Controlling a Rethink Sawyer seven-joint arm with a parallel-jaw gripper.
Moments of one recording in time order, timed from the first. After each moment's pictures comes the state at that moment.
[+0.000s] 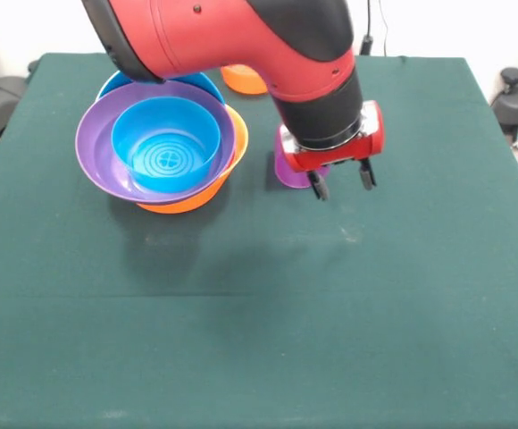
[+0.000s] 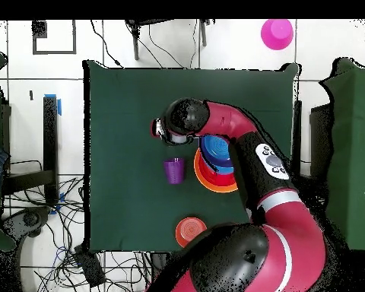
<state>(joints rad) -0.53 -0.36 0.52 1.37 -0.24 0.87 1.68</state>
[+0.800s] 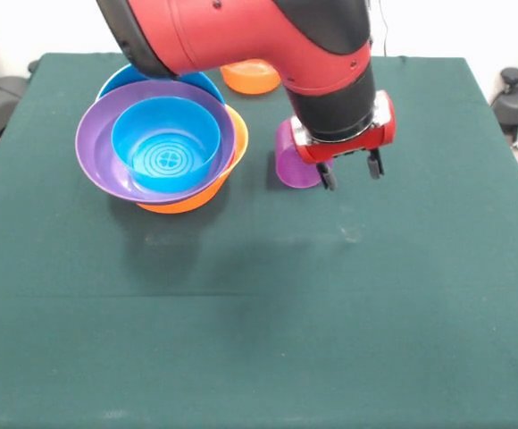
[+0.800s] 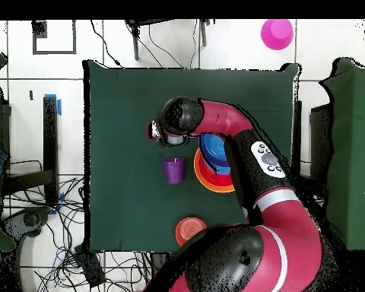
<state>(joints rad) -0.51 -0.37 0.53 1.37 -0.27 0.92 1.68</state>
